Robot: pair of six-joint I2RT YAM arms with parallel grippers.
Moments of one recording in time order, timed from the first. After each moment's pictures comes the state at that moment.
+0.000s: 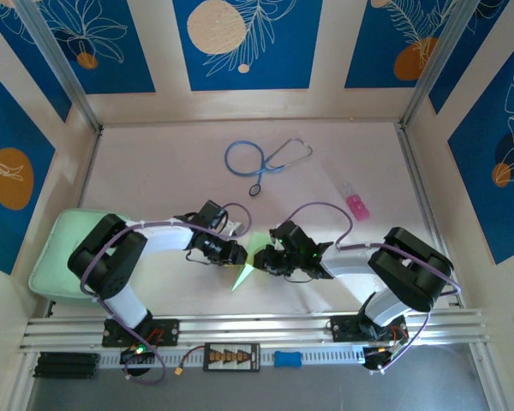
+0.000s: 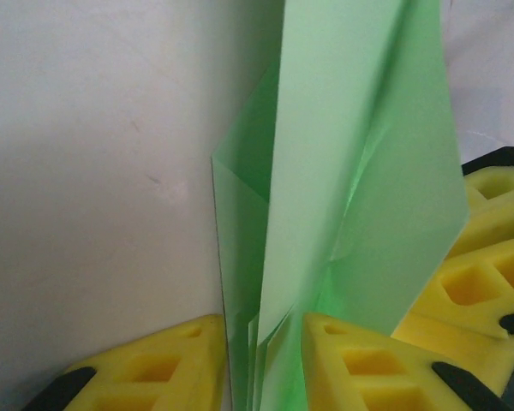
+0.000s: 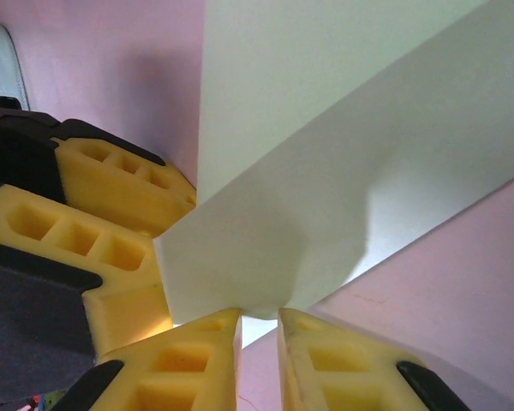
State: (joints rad) left arm -0.65 1.66 0.75 -0.27 0.66 -0.46; right arm 0.86 1.52 0.48 0.24 -0.37 1.11
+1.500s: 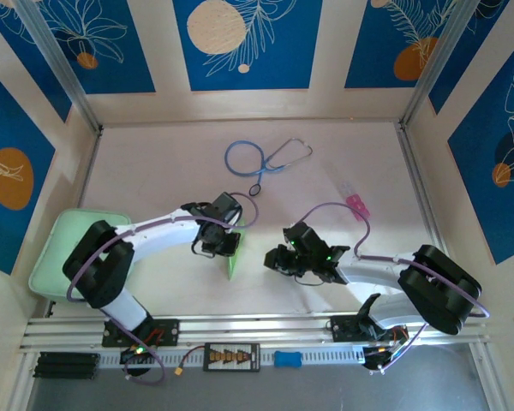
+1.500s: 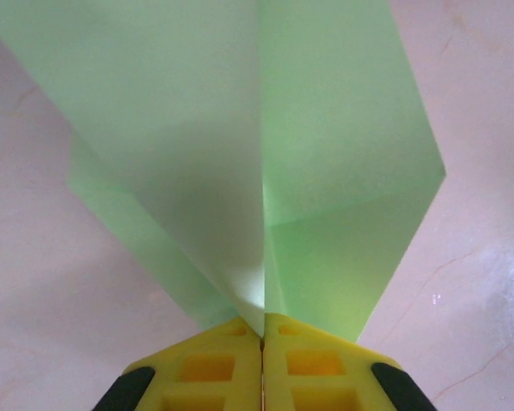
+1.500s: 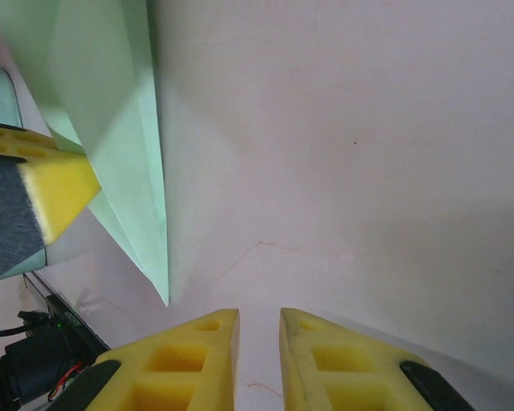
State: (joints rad) left arm -0.76 1.61 0.97 -0.67 0.13 -0.49; right arm 0.83 1.32 0.42 0.10 -0.28 1.10
